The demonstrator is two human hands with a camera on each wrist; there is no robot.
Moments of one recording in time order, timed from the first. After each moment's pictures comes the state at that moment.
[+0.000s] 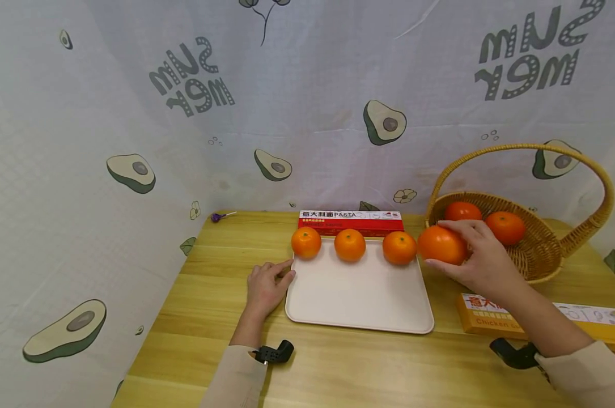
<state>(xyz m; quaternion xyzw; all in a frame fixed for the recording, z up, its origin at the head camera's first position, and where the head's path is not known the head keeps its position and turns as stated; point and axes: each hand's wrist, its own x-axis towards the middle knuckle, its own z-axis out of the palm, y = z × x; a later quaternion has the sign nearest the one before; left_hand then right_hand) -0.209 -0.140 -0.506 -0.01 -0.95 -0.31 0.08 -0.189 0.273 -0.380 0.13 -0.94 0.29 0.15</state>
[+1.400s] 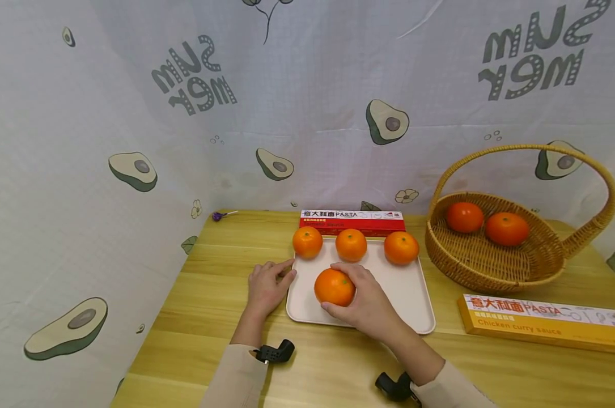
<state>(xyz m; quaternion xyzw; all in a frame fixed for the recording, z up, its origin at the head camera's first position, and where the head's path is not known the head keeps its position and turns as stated) -0.209 -0.140 -0.504 -0.01 -0.95 -0.30 0.08 -0.158 0.098 -0.442 0.14 -0.89 0.43 0.01</state>
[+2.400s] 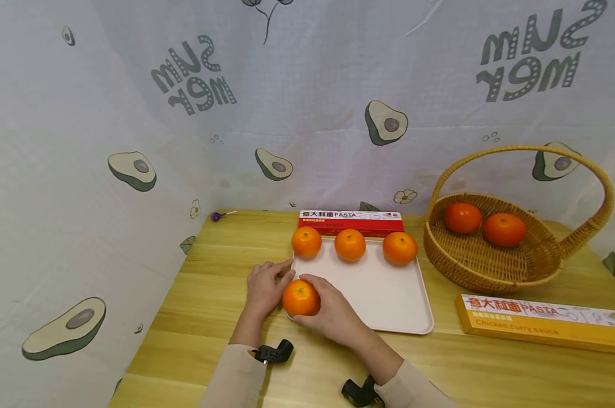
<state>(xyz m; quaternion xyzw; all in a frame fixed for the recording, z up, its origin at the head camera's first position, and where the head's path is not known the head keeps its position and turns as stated) -0.210 -0.141 -0.504 -0.02 -0.95 -0.30 0.08 -0.158 0.047 -0.470 0.19 -0.87 0.45 -0.07</state>
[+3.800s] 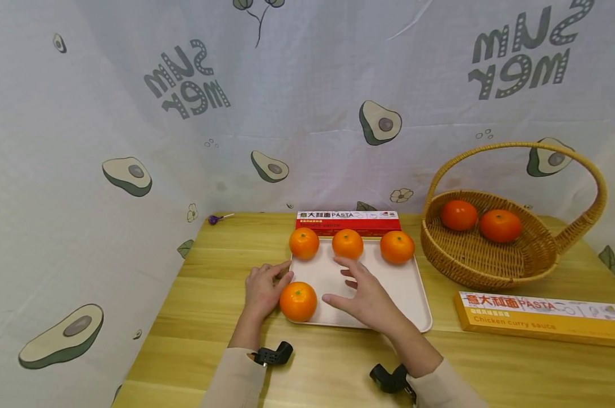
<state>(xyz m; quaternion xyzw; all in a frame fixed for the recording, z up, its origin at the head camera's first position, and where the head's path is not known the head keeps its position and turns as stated) -0.207 -0.140 -0.501 -0.01 -0.95 -0.31 0.06 -0.168 0.106 -0.439 0.11 -0.86 0.50 -0.07</state>
